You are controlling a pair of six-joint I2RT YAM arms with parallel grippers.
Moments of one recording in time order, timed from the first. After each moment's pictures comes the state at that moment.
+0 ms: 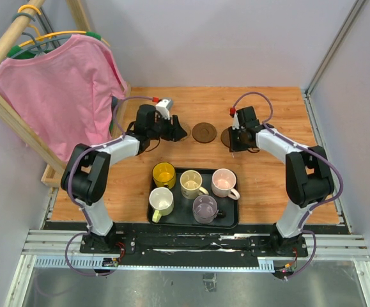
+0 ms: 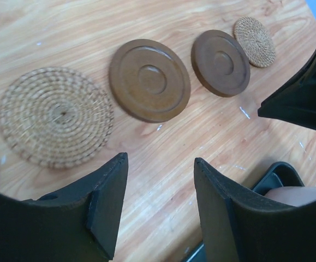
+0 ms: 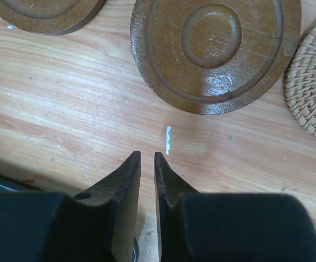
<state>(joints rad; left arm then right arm) -0.36 1.74 1.03 0.28 0.42 -0.27 0.31 1.76 1.17 -0.40 -0.10 0.12</state>
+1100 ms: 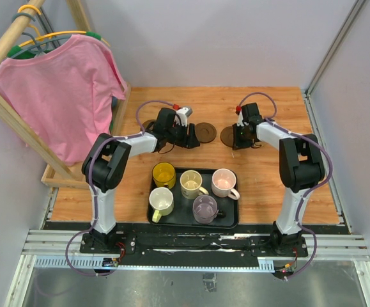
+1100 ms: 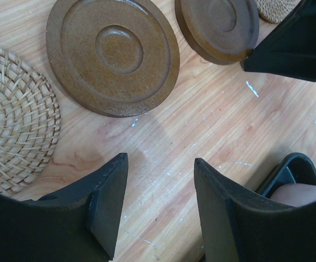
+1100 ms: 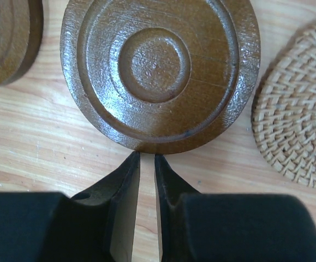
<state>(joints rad) -0.49 1.99 1.23 0.17 0.44 -0.26 0.22 1.94 1.29 -0.42 -0.13 0.14</state>
